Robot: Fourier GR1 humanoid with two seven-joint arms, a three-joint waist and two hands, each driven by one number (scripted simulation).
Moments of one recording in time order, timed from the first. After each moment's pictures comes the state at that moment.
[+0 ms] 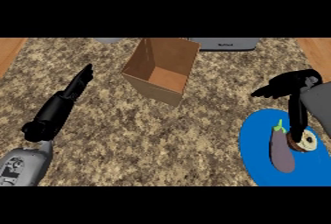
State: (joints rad) left arm -0.23 0.39 -0.13 -1.52 0.02 -0.08 -0.08; right arm -0.75 -0.63 0.35 -0.94 0.16 1.15 0.50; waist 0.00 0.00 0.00
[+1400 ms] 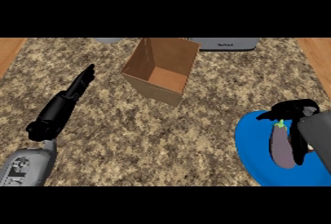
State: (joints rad) left arm -0.23 0.29 -0.03 -1.51 -0.08 -0.17 -0.08; right arm -0.53 -0.59 0.30 -1.00 0.49 1.12 0.29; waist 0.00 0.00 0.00
